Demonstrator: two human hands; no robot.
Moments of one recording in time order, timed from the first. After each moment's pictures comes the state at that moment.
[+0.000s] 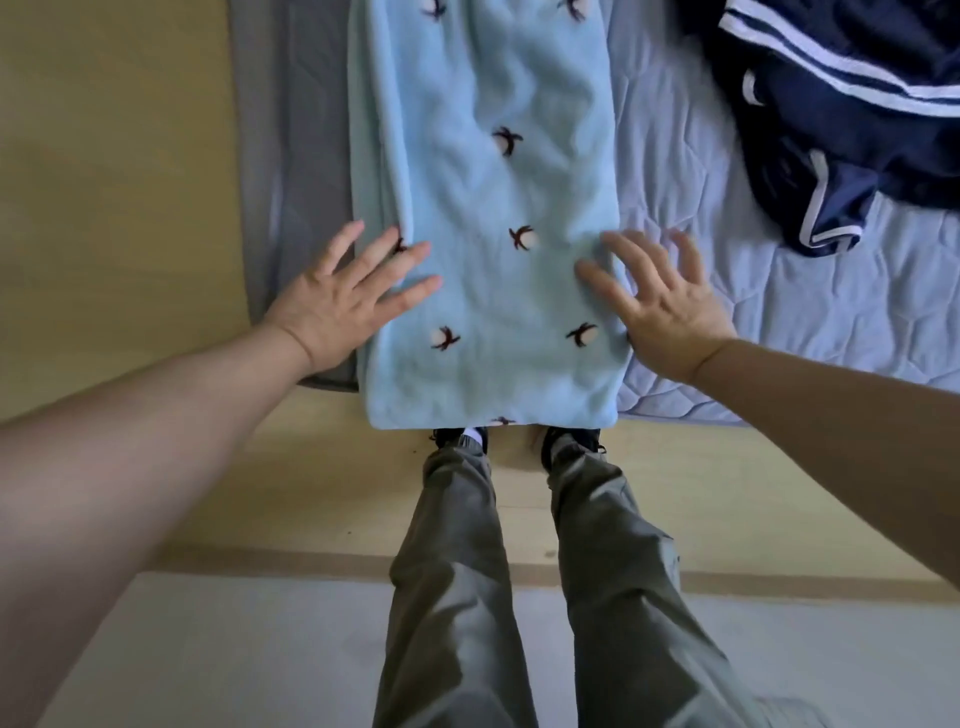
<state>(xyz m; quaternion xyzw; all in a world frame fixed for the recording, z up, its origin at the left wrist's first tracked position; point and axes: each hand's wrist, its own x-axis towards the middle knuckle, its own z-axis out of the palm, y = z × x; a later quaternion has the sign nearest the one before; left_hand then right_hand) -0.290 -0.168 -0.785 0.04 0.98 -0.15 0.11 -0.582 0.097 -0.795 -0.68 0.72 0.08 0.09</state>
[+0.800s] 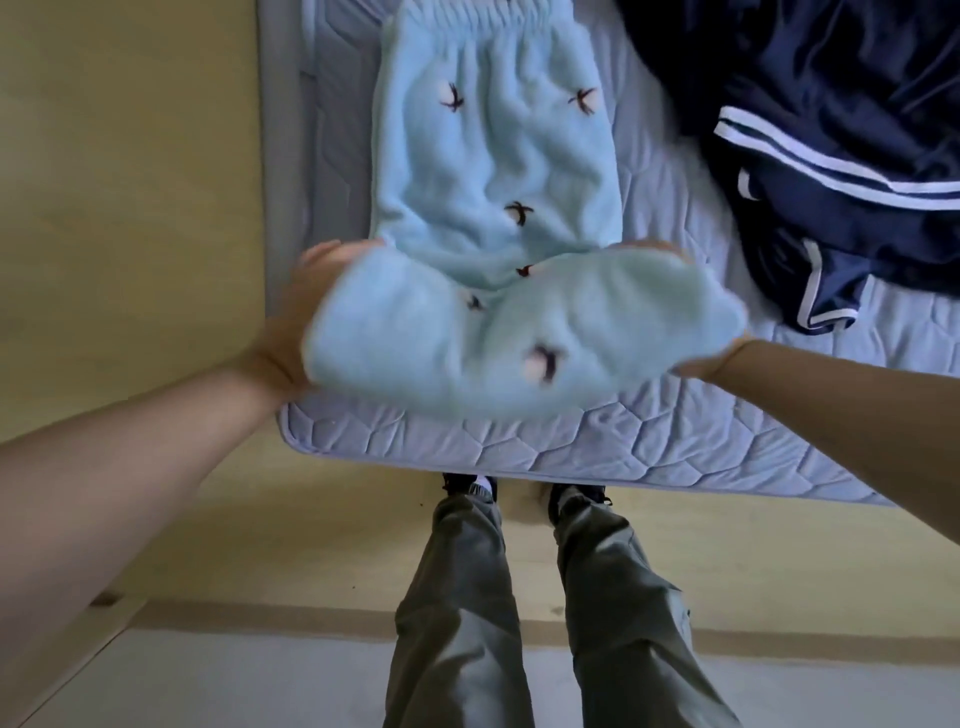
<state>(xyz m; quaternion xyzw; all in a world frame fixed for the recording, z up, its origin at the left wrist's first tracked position) -0.336 -0.224 -0.749 -0.26 0.93 0.26 0.07 -0.617 0.010 -0.741 -0.46 0.77 -0.23 0.38</state>
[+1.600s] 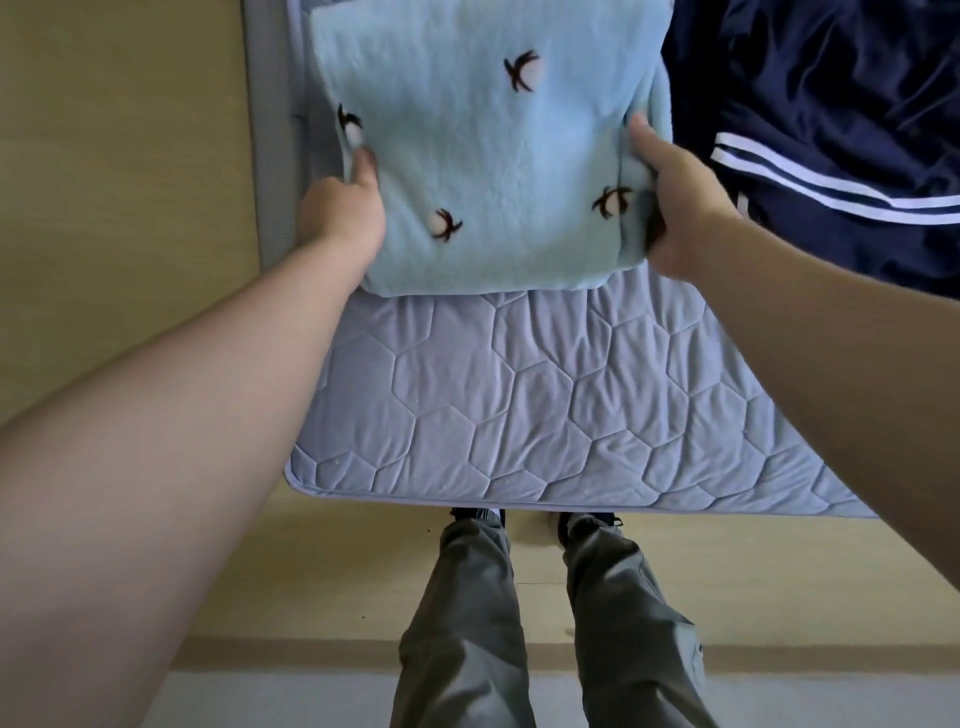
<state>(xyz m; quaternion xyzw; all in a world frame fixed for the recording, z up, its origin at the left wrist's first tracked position) -0.459 -0.292 -0.783 -0.69 0.62 0.36 0.07 -0.677 -0.101 -0.763 0.11 0.67 -0.52 0.52</state>
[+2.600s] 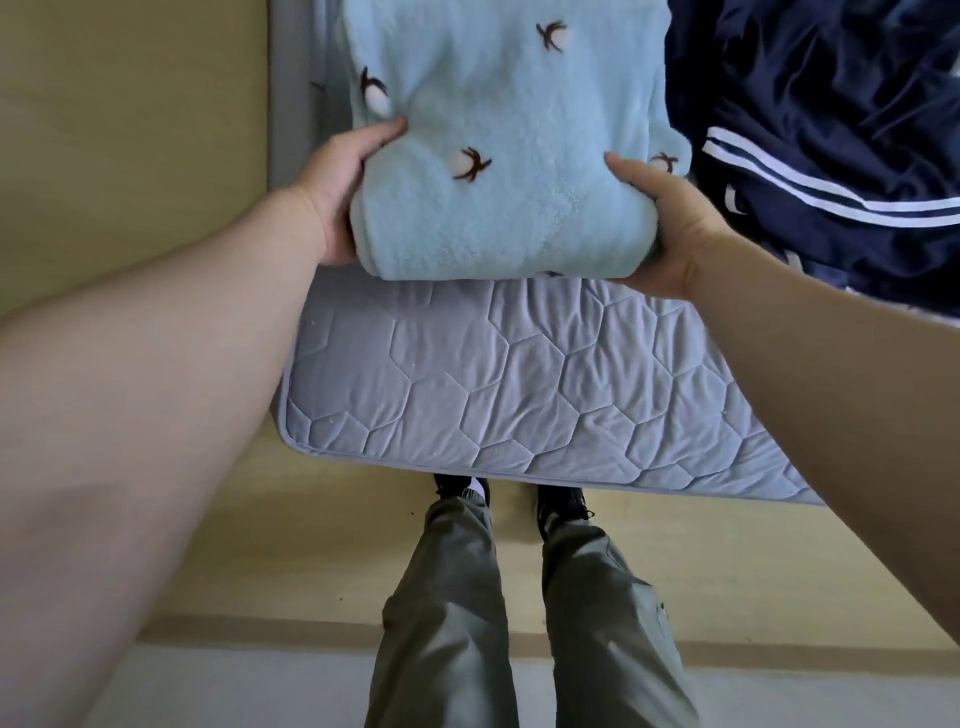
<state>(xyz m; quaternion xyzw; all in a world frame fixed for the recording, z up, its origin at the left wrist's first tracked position) -0.428 -0.283 -0.744 -0.49 0.31 0.81 0.04 -0.647 -0.068 -0.738 0.16 0.56 -0.52 0.63</state>
